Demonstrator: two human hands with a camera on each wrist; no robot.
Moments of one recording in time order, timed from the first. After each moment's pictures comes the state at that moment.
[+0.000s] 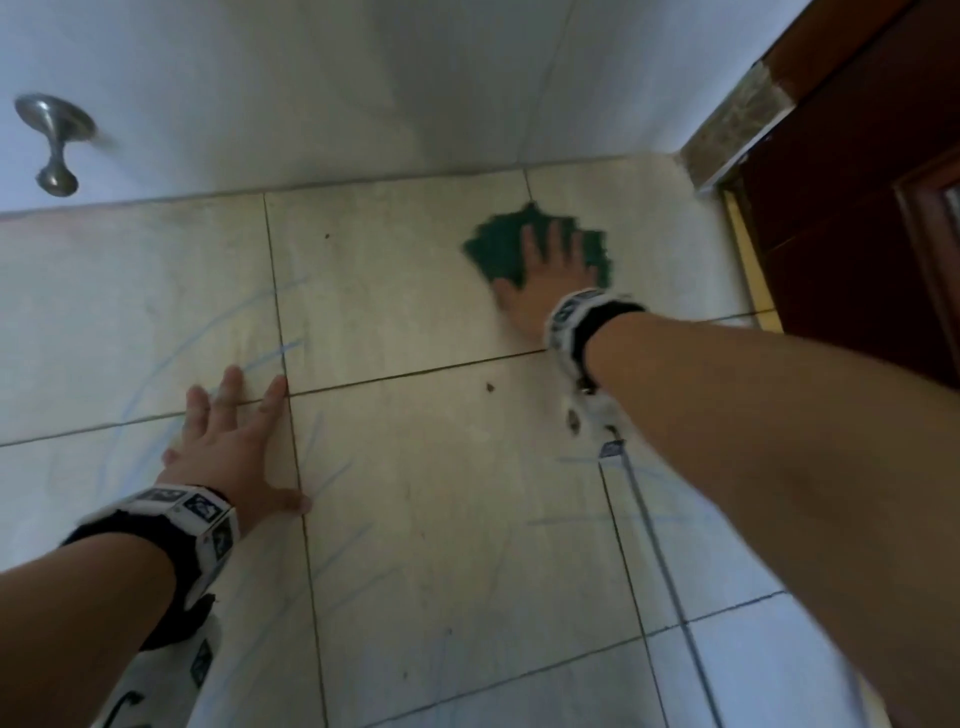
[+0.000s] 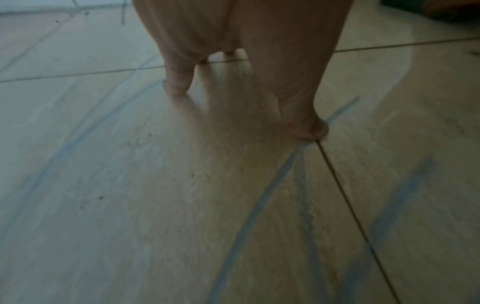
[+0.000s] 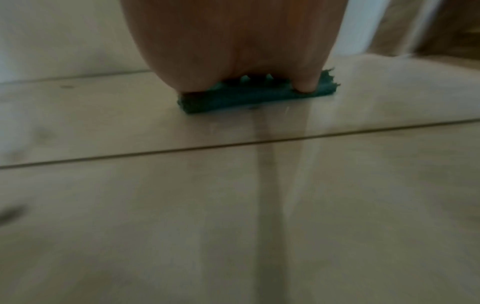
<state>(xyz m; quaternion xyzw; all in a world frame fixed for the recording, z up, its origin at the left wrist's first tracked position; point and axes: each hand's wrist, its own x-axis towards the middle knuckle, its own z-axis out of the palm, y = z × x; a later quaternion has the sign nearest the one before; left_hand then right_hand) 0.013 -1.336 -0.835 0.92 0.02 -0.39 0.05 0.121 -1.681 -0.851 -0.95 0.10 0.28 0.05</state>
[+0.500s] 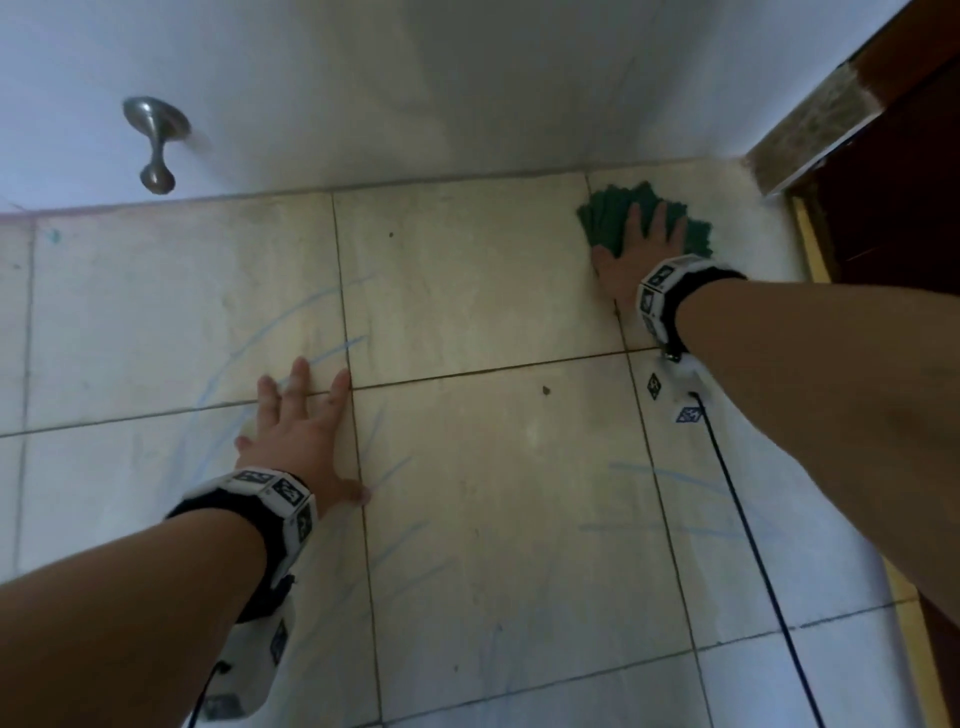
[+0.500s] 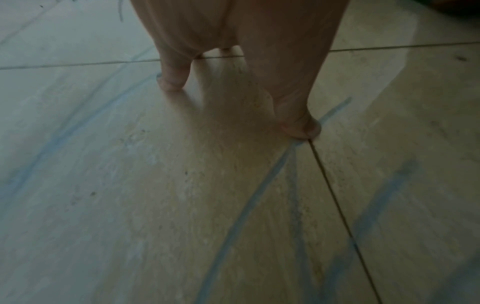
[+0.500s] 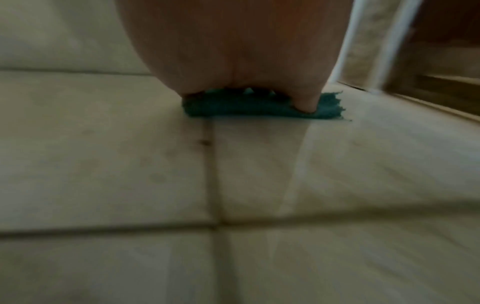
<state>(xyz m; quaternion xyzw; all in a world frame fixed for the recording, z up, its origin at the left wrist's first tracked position) 0.015 -1.339 -0.830 0.91 0.01 -0.41 0.05 0.148 -1.713 -0.849 -0.94 0.20 0.27 0.03</state>
